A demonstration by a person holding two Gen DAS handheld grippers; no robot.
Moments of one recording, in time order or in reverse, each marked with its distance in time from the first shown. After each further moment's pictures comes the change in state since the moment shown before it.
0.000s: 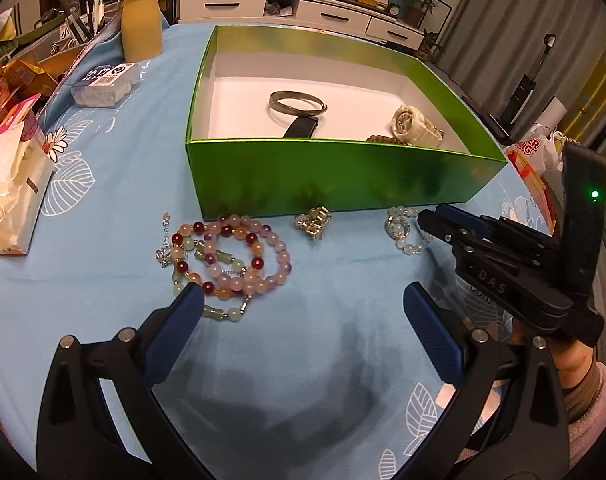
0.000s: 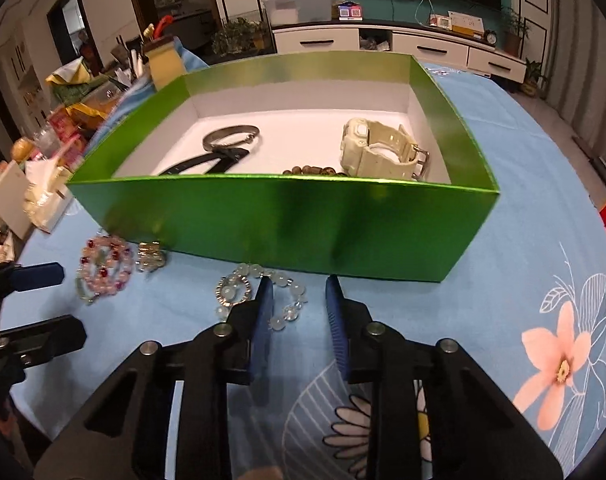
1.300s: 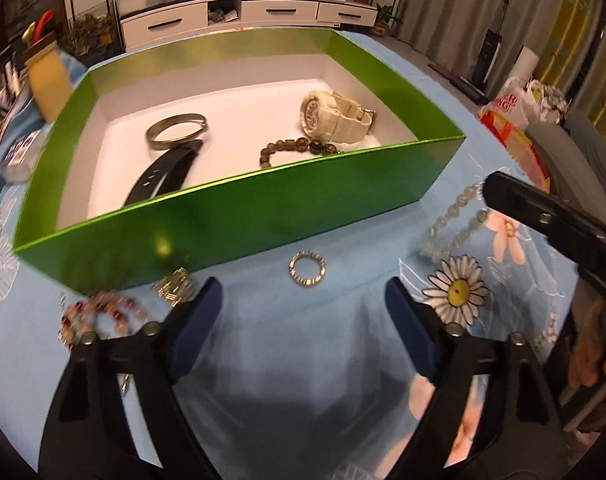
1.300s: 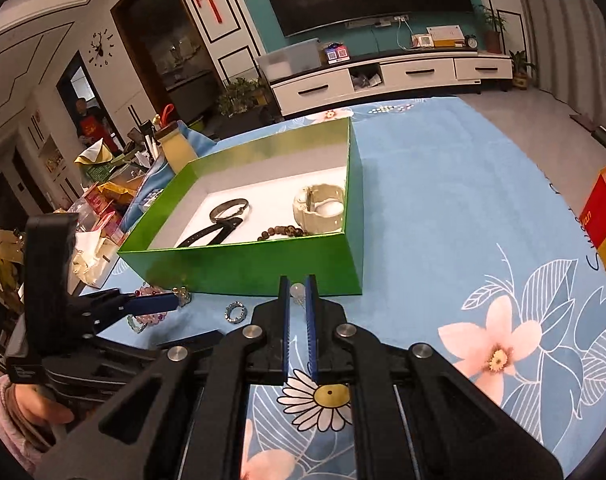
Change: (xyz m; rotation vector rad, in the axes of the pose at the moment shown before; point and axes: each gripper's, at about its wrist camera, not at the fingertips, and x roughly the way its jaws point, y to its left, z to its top) left arm 0.055 -0.088 0.027 0.206 0.016 -0.008; right arm -0.079 -0.066 -0.004 0.151 -0.184 0.141
